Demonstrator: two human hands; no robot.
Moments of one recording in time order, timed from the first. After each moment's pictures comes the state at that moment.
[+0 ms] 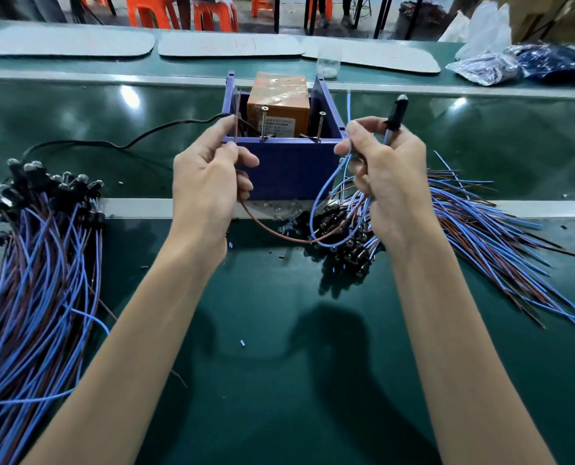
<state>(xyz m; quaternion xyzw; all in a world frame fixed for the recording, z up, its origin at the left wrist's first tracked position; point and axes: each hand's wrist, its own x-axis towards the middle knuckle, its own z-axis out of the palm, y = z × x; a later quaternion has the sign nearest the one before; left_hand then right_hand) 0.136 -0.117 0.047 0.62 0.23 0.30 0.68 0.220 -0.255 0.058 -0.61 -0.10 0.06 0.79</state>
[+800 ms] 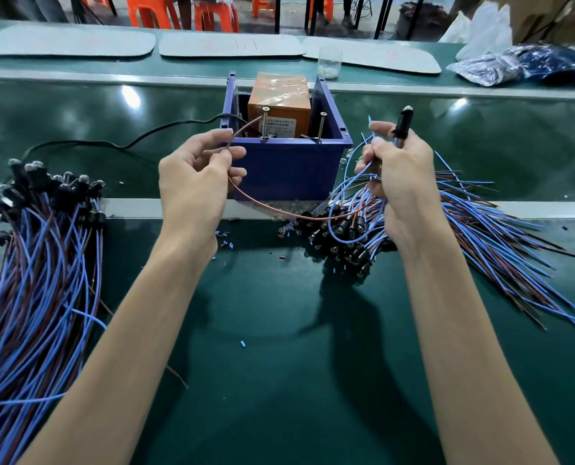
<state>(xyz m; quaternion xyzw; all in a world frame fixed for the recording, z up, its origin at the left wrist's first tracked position) 0.138 -0.101 0.035 0.63 0.25 0.34 0.66 0.238 -0.264 0.048 -0.68 -0.07 0.02 0.73</state>
